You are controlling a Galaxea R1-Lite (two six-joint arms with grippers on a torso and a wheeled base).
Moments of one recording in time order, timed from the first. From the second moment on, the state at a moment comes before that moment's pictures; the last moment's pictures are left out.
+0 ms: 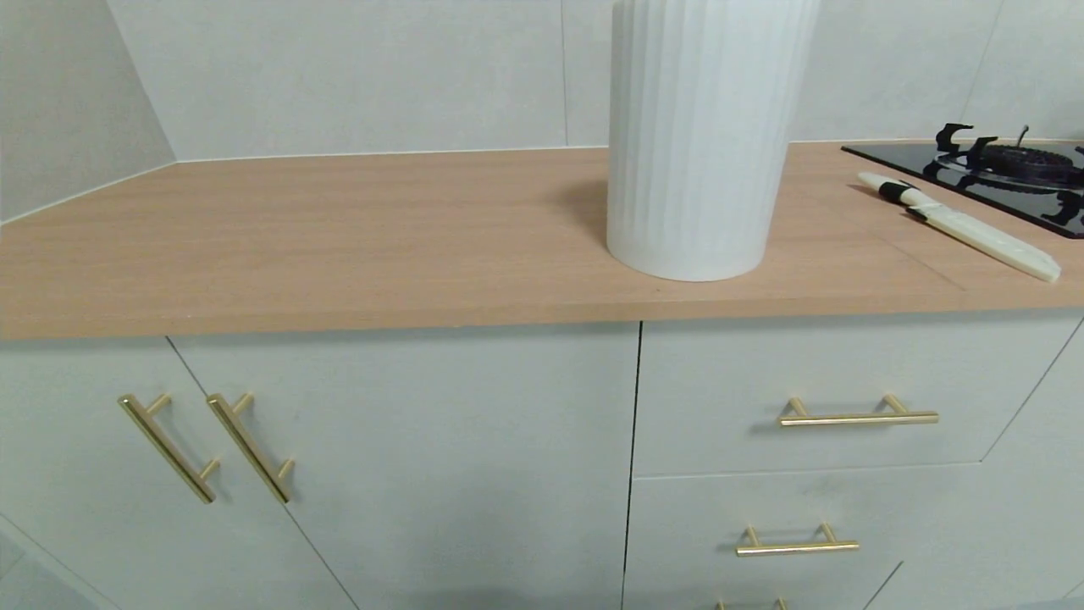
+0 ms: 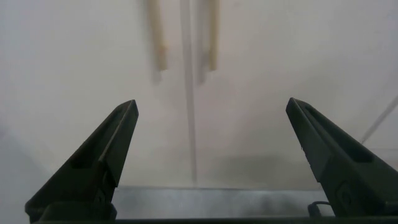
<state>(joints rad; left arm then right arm) 0.00 0.00 0.00 0.00 0.03 0.00 0.01 0.00 0.00 0.00 0.02 -0.01</state>
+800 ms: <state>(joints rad) 0.00 0.00 0.00 0.00 0.03 0.00 0.01 0.00 0.00 0.00 0.02 -0.01</state>
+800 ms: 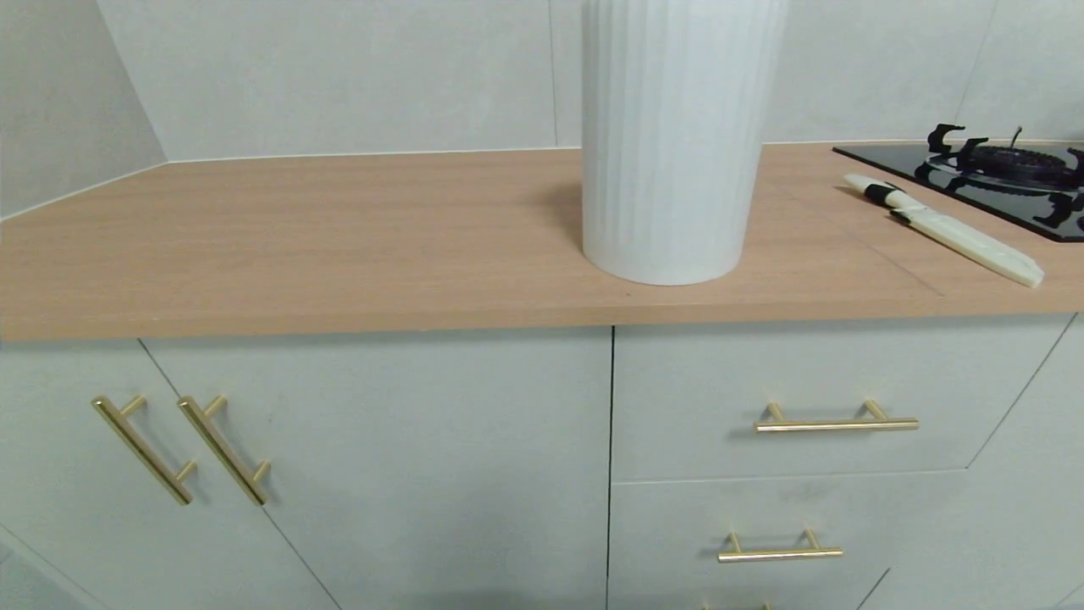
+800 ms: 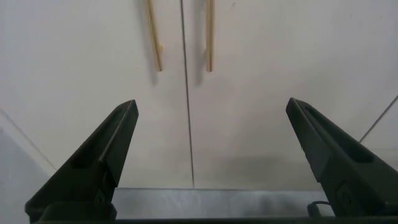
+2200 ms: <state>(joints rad) 0.00 0.00 0.00 0.00 0.03 0.00 0.01 0.00 0.00 0.00 0.02 -0.01</state>
